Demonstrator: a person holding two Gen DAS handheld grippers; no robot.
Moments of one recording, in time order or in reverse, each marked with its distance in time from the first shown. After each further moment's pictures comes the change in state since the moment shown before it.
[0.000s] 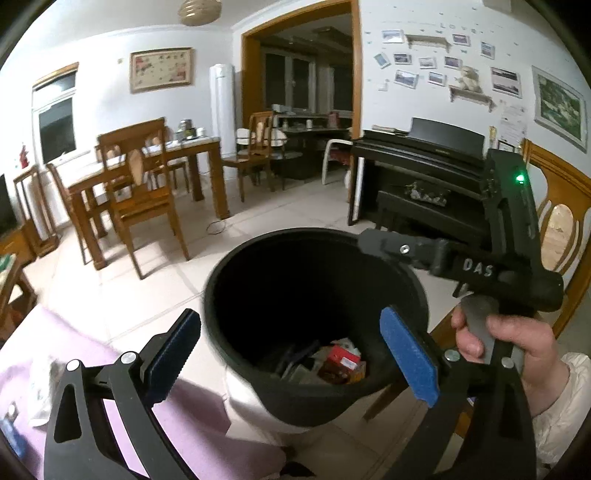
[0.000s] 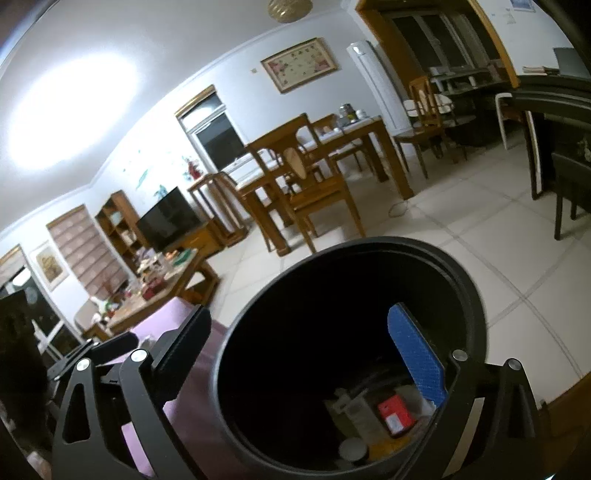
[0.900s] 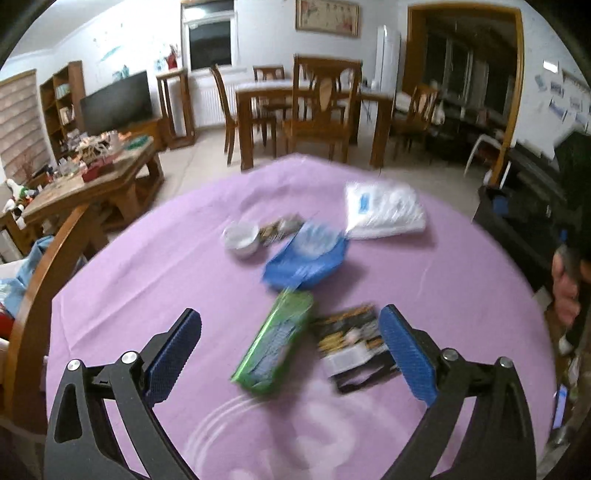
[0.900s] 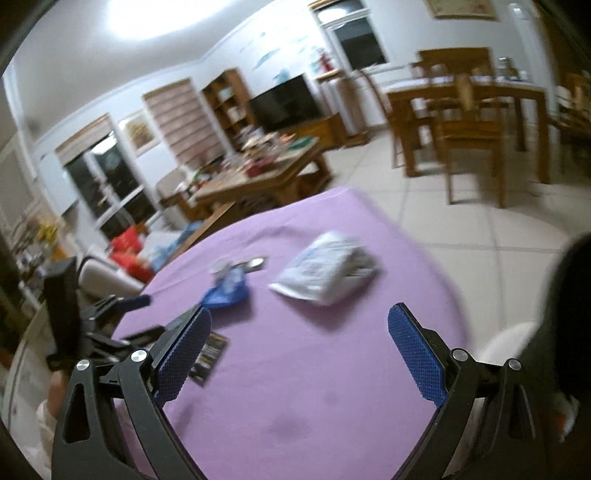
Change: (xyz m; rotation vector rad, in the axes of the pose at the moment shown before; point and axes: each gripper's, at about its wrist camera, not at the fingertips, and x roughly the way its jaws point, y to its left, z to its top) left arm -0.172 0.235 -0.151 -0.348 0.224 0.420; right arm 0.136 0.307 -0.077 -0.353 0.426 0.385
